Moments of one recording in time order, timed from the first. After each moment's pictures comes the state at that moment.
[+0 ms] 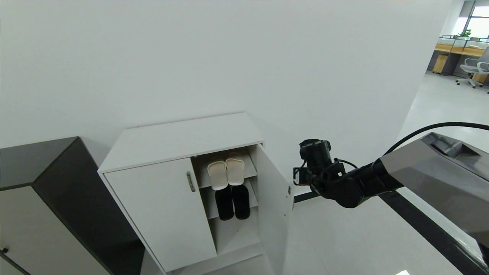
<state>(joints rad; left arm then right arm) 0.00 0.00 0.00 0.00 -0.06 0.01 0.57 2.27 -1.37 -0.42 -0.44 0.26</state>
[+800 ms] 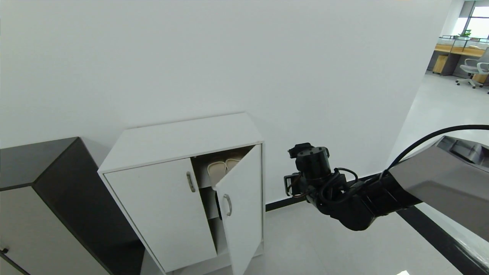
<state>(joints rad) 0.00 0.00 0.00 0.00 -0.06 0.01 0.67 2.18 -1.19 -0.58 -0.44 0.16</state>
